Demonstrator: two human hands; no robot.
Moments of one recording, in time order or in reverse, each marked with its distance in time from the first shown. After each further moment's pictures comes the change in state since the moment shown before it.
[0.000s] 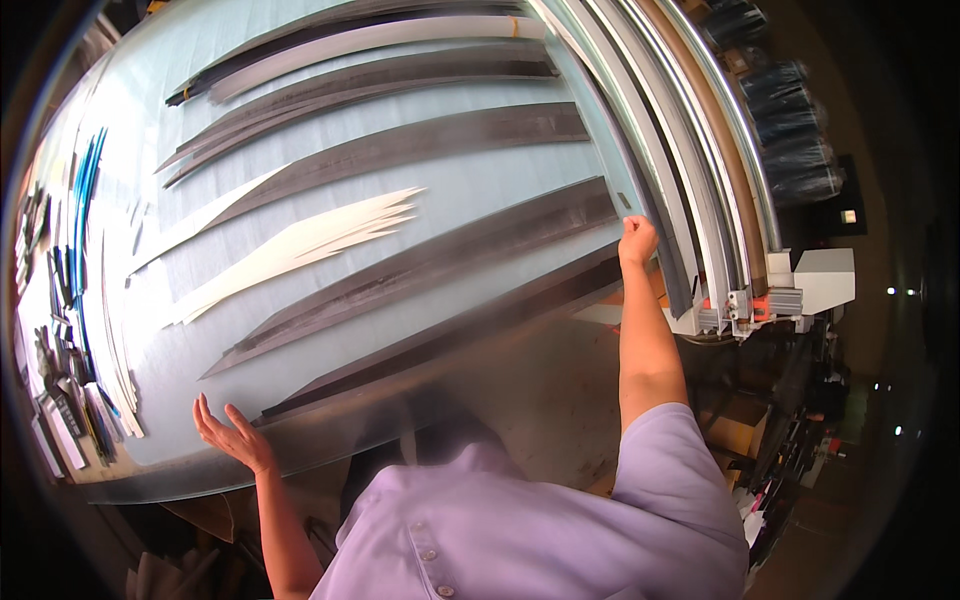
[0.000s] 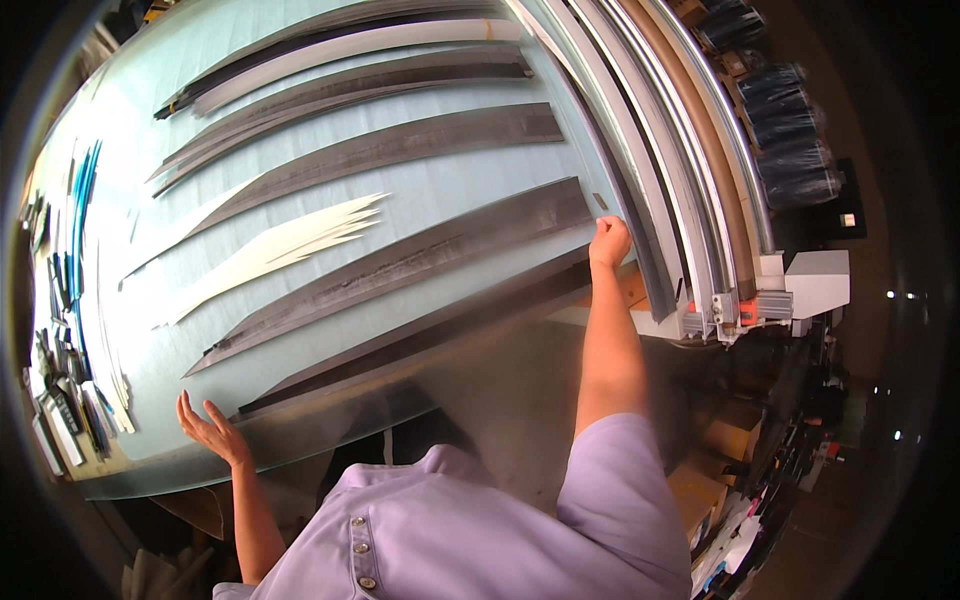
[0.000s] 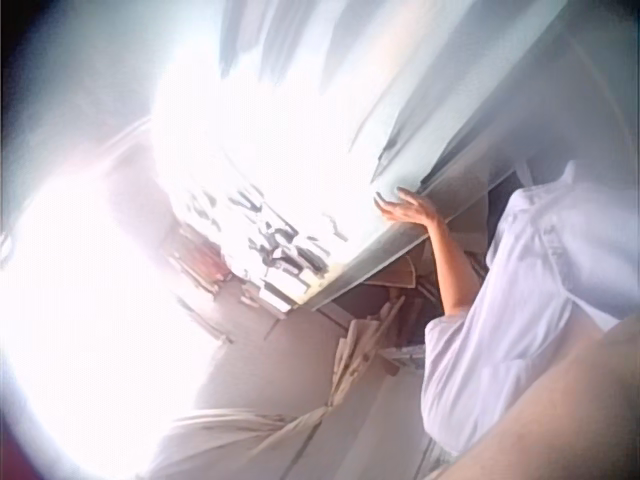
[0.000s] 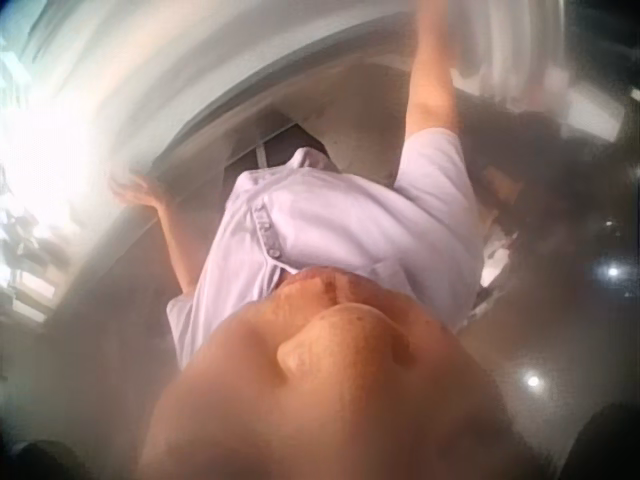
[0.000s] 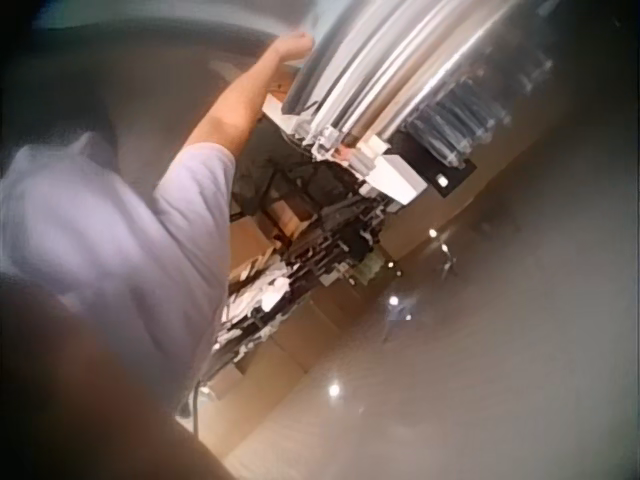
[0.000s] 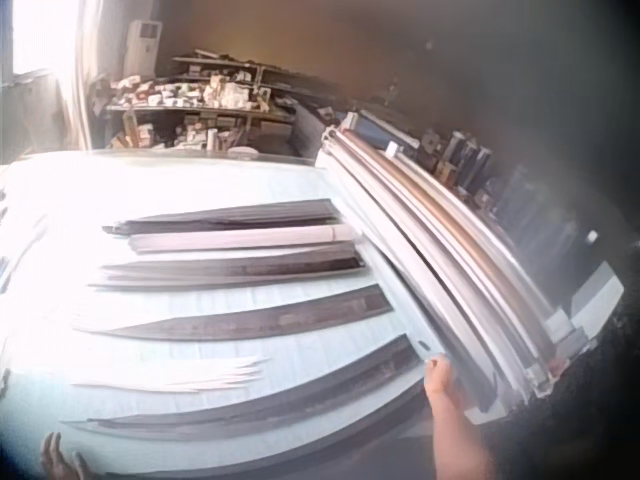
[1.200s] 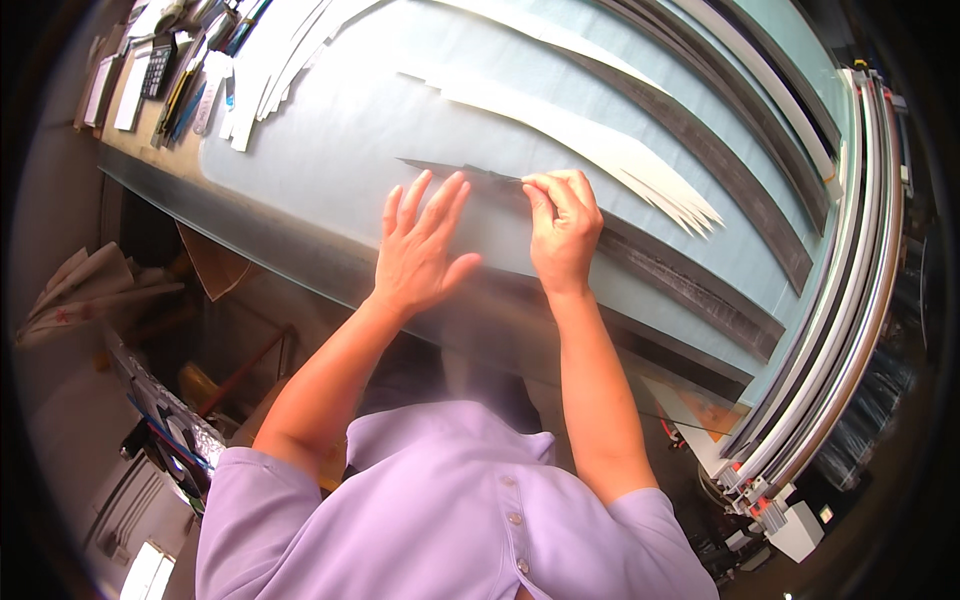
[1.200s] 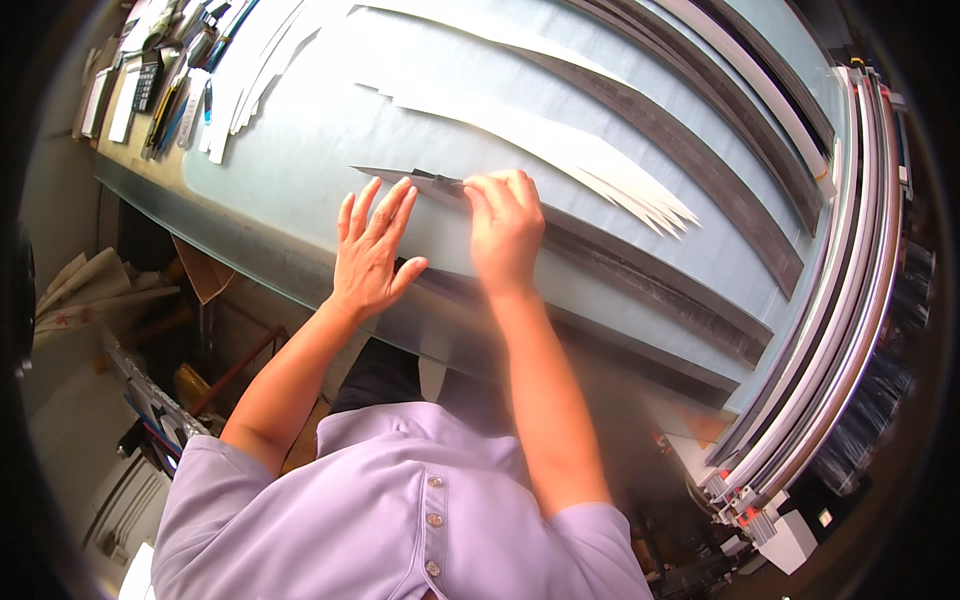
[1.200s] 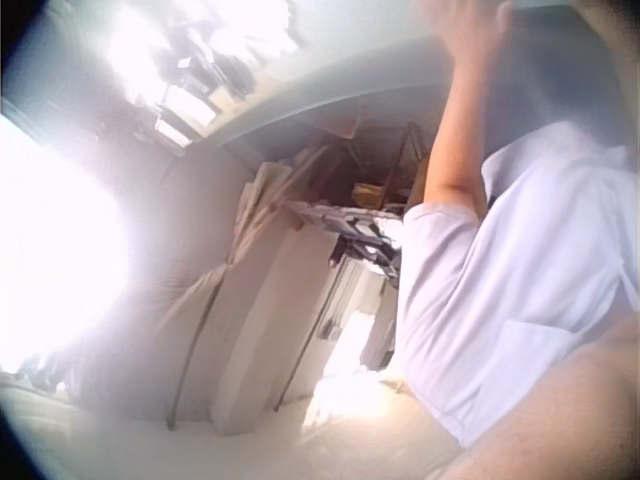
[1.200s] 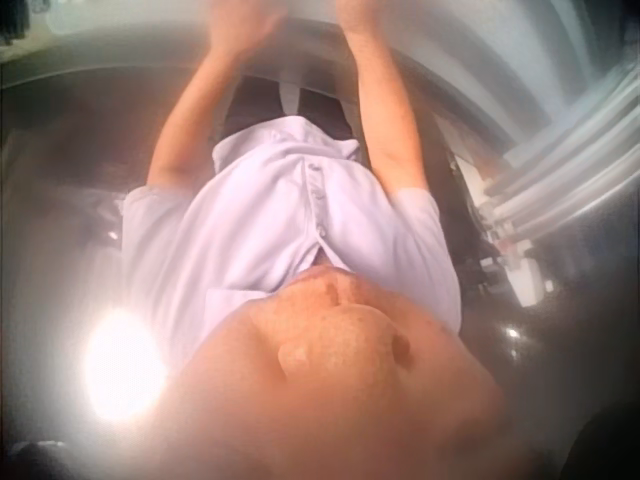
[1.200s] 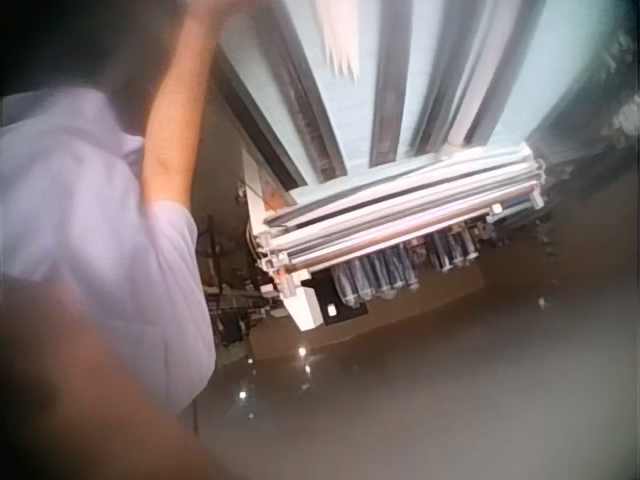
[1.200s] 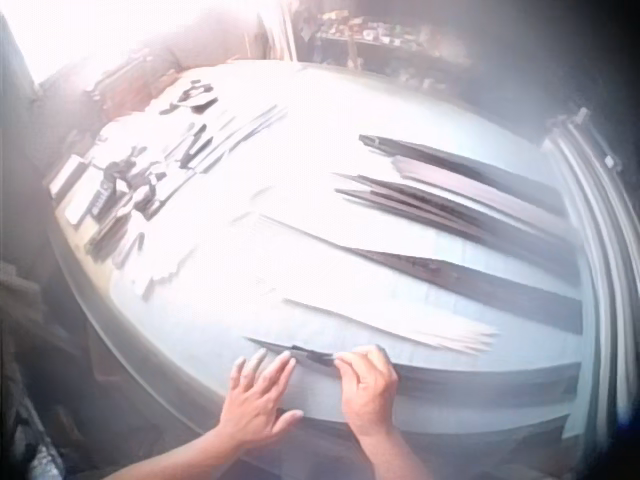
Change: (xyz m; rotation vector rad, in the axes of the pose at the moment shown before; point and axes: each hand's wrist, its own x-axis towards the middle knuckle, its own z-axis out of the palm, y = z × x) left_hand 0.017 0.020 -0.013 0.073 -0.464 0.231; right_hand -0.387 -0.445 -0.006 0.927 -0.729 -0.822
